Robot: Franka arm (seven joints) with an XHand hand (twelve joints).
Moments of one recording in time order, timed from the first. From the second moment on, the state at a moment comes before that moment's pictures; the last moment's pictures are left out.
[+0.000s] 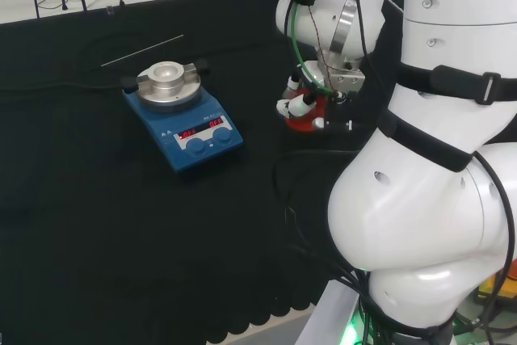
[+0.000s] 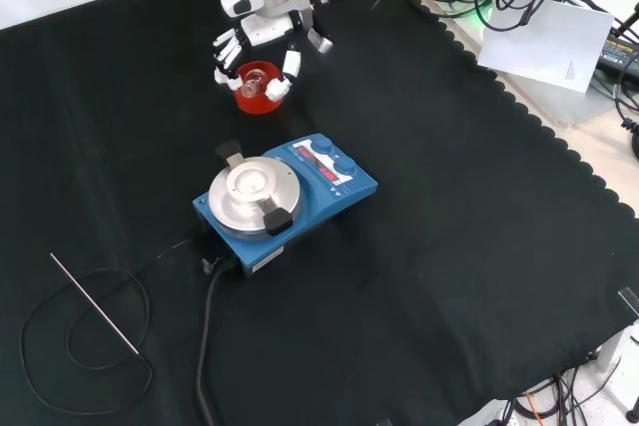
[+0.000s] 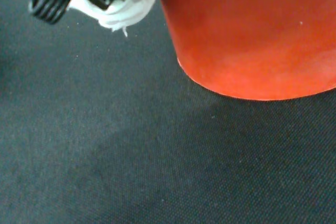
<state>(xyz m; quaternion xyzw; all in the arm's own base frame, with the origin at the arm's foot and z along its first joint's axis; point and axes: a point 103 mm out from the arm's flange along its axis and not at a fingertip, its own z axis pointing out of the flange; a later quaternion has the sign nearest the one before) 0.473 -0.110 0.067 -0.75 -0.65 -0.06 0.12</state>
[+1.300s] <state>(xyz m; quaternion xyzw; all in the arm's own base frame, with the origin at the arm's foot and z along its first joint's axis) 0.466 -0.120 0.122 -0.77 -0.62 -0.12 0.08</state>
